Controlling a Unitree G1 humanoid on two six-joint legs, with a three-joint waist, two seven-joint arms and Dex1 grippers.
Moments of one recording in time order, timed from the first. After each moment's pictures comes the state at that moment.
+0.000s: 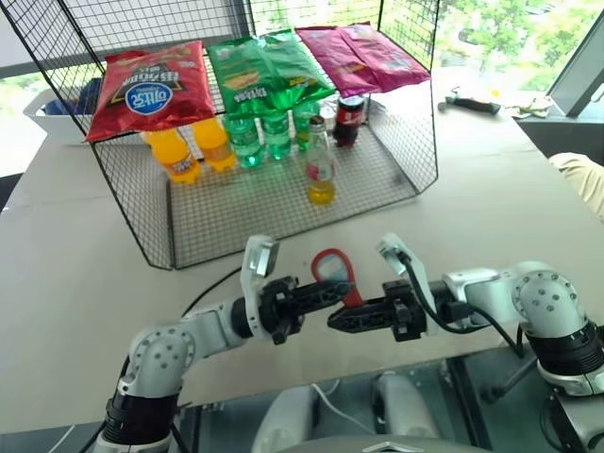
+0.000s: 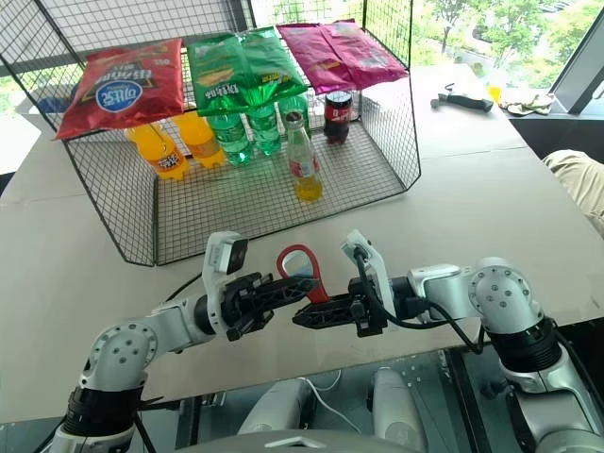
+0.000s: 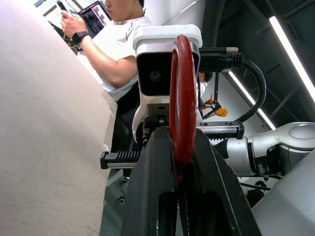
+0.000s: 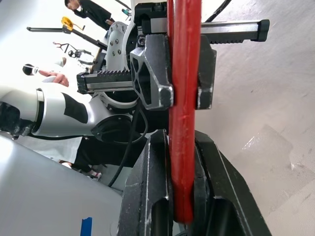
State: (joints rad) left arm -0.07 0.47 0.04 -0.38 -1.31 0.97 -0.77; right arm -0.43 -0.55 0.18 -0.35 1.54 1.30 0.37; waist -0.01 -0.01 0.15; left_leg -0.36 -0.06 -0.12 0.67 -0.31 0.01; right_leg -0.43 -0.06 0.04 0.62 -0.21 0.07
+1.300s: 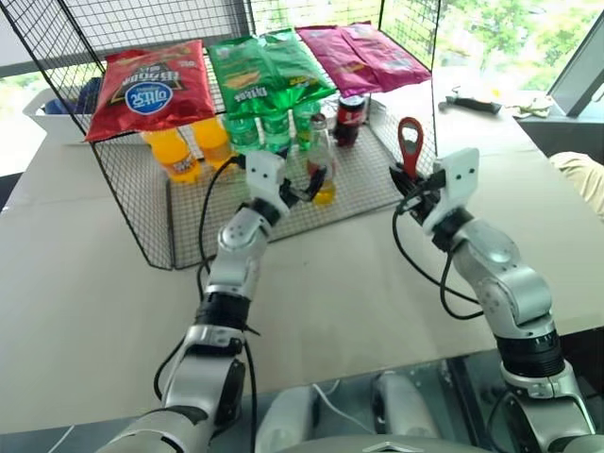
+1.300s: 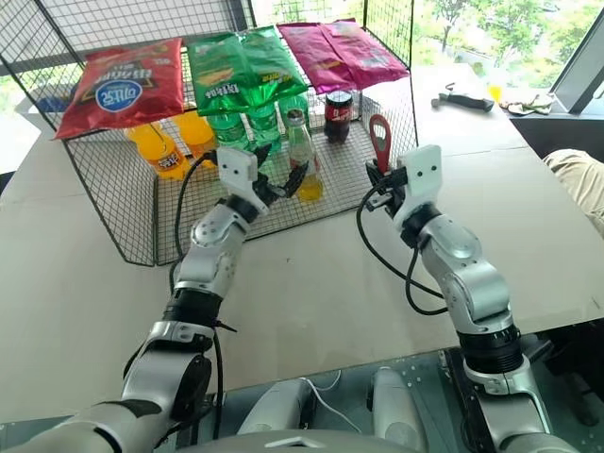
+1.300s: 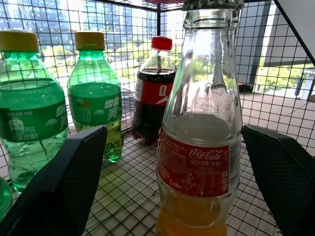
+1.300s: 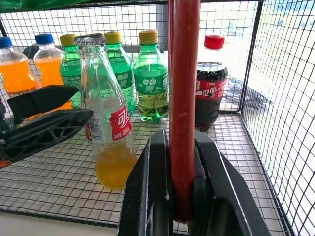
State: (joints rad) left arm -0.66 0.20 0.01 0.51 -0.20 -0.20 -0.44; right arm -0.41 -0.30 0.09 -0.30 0.39 0.44 0.22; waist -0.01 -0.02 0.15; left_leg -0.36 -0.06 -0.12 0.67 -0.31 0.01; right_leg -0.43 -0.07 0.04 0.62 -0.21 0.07
